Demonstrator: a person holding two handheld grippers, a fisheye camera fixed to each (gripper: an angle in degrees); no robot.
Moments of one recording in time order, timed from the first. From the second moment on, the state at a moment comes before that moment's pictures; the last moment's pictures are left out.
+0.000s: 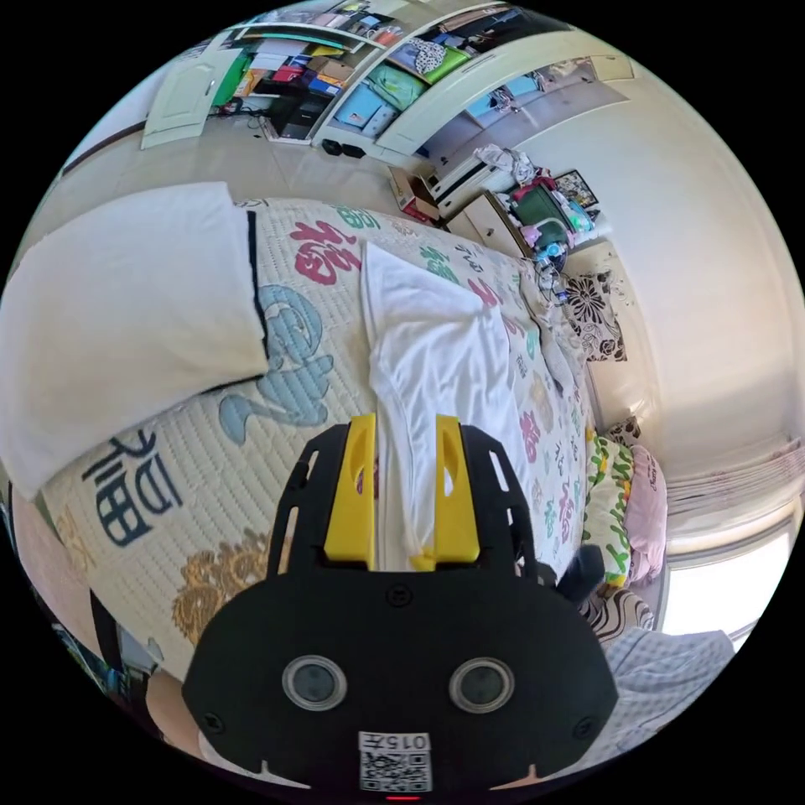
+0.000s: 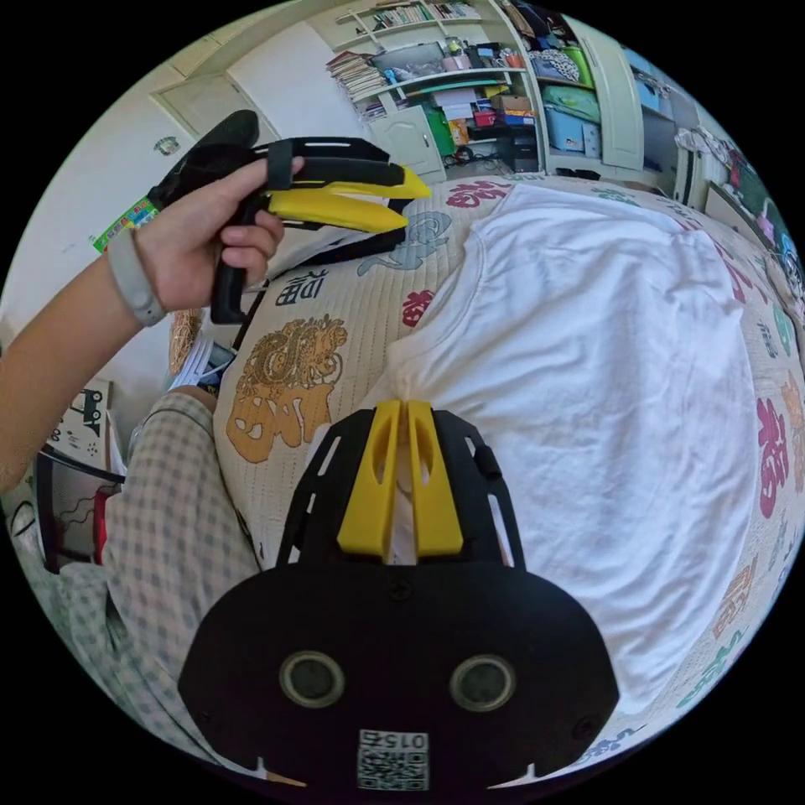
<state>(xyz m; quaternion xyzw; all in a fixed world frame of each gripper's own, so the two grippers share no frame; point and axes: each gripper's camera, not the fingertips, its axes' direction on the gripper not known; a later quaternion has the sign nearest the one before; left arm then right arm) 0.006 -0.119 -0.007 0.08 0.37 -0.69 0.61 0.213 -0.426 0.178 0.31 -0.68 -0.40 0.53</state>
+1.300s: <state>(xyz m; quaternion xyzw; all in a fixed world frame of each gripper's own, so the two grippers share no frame) 0.181 -0.073 -0.602 0.63 0.07 -0.47 0.61 0.910 -0.240 0.262 0.60 -0.68 0.31 0.29</state>
